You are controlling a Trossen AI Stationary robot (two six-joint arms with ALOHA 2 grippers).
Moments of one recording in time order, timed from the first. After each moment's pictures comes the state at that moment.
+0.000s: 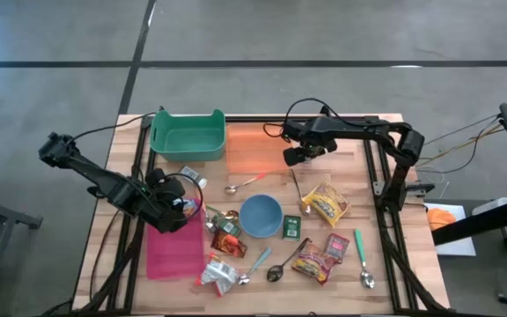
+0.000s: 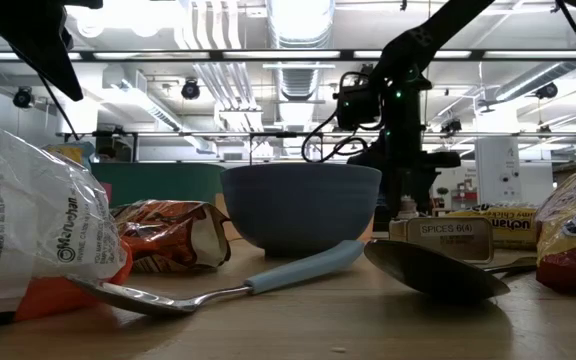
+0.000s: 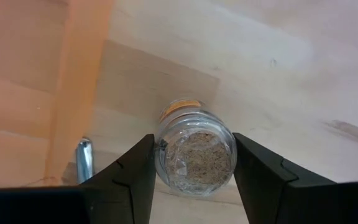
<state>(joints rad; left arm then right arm) -0.52 1.10 0.96 -1.21 -0.54 -0.95 -0.48 1.81 1.23 -0.92 0.16 0.79</state>
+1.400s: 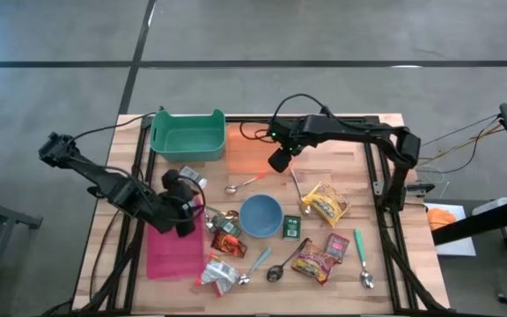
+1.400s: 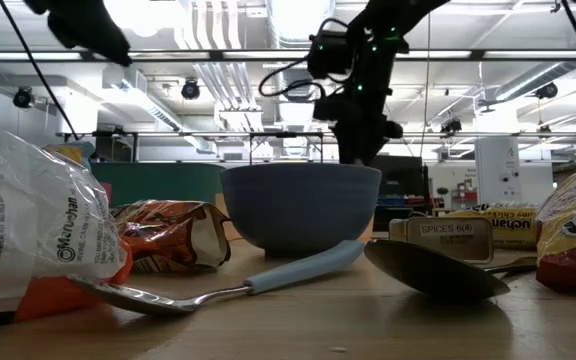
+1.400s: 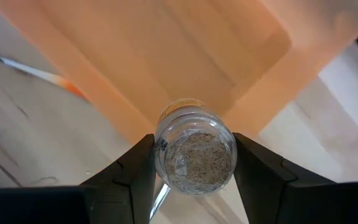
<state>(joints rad) -0.52 1.10 0.96 -0.85 -0.64 -0.66 -0.35 1.84 1.47 -0.91 0.13 0.37</state>
